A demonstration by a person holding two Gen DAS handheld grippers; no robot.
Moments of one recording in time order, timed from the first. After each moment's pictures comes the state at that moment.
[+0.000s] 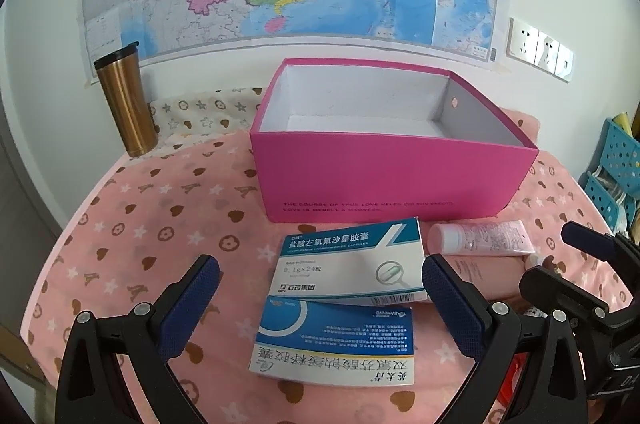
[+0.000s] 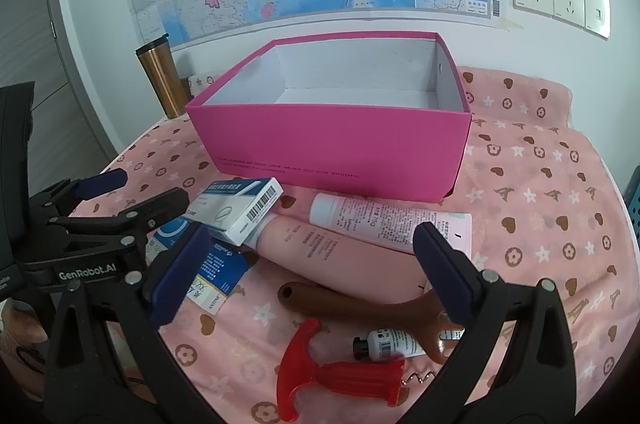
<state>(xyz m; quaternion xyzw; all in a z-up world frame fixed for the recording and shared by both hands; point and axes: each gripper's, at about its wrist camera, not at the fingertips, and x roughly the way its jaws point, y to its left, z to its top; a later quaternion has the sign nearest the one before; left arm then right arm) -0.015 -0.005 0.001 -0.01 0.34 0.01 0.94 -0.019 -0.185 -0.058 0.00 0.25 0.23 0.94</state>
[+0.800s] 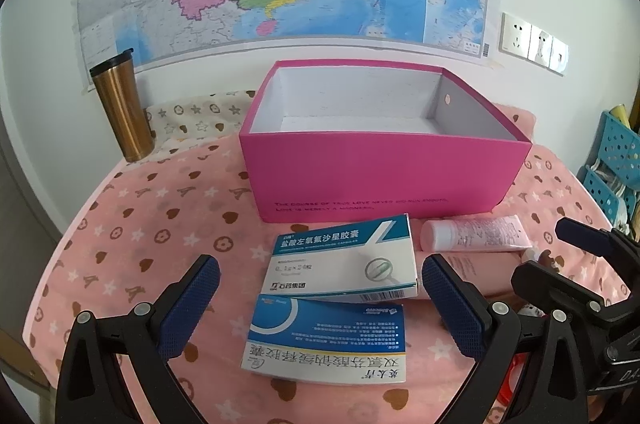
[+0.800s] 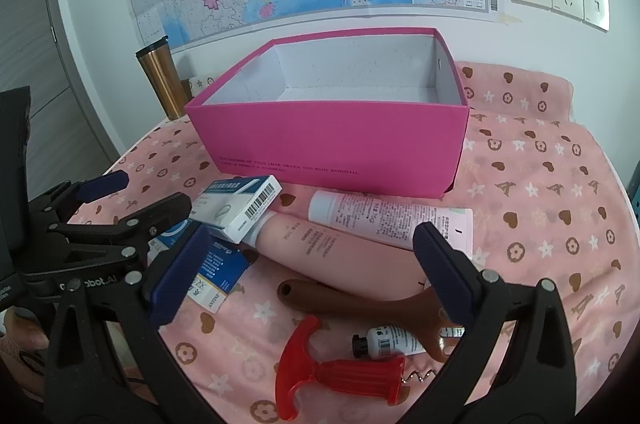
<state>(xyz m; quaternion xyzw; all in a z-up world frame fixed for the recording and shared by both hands) -0.017 -0.013 0.001 0.00 0.34 0.00 0.94 -0.019 -0.188 -0.060 0.01 0.25 0.23 0.94</state>
